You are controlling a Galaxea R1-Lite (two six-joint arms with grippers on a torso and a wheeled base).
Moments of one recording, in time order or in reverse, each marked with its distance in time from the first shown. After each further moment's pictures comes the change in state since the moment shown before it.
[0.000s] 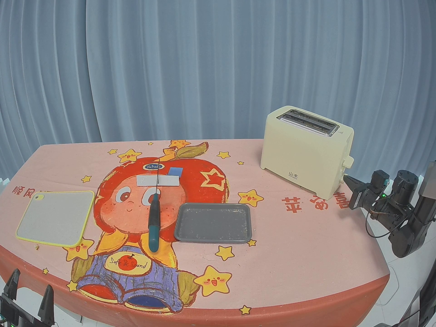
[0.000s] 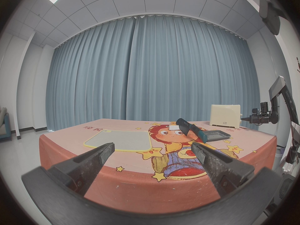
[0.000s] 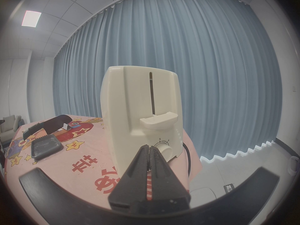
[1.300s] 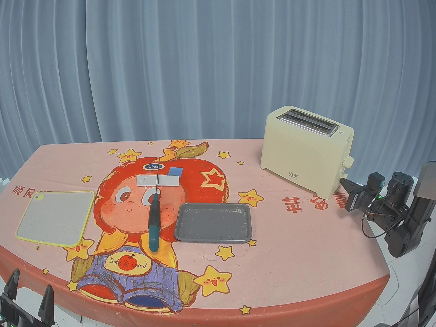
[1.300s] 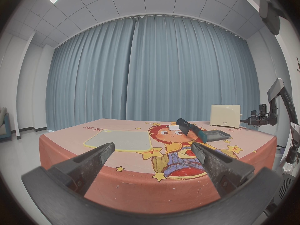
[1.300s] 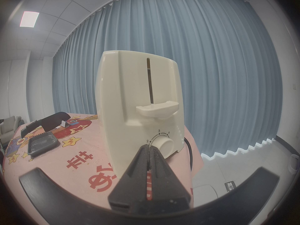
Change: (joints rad) left arm 0.000 0.000 0.000 0.000 0.000 0.000; right arm -0.006 0.053 -0.027 0.000 -0.006 0.005
